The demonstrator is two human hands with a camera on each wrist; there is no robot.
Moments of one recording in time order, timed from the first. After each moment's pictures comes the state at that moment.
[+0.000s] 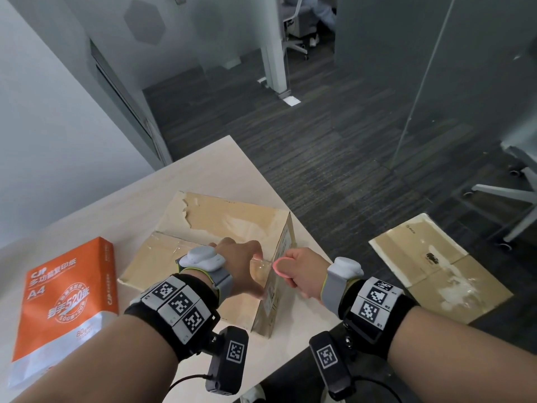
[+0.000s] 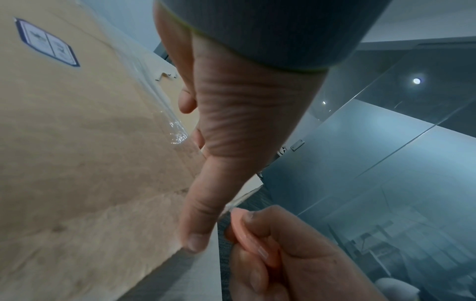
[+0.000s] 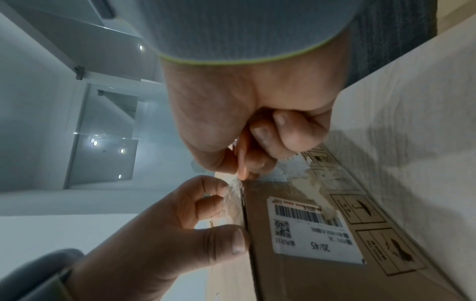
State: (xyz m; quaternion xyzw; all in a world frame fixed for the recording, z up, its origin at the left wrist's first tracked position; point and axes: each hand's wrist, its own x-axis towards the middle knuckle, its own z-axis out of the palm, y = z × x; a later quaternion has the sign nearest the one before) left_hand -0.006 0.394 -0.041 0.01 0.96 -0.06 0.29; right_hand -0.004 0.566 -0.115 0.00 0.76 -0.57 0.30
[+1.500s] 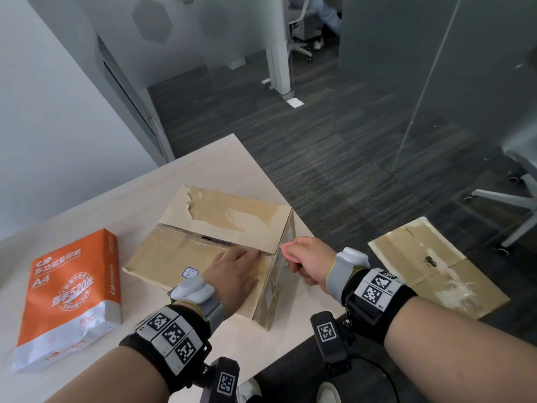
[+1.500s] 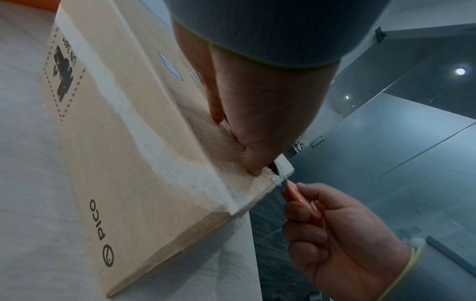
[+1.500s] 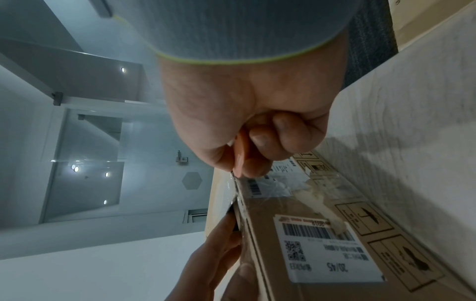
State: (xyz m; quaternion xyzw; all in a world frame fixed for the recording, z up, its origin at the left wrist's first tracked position) left_hand 0.037 0.366 -0.085 0.06 0.98 0.11 0.15; right_hand -0.010 0.572 -0.111 0.09 0.70 -0.65 0.28
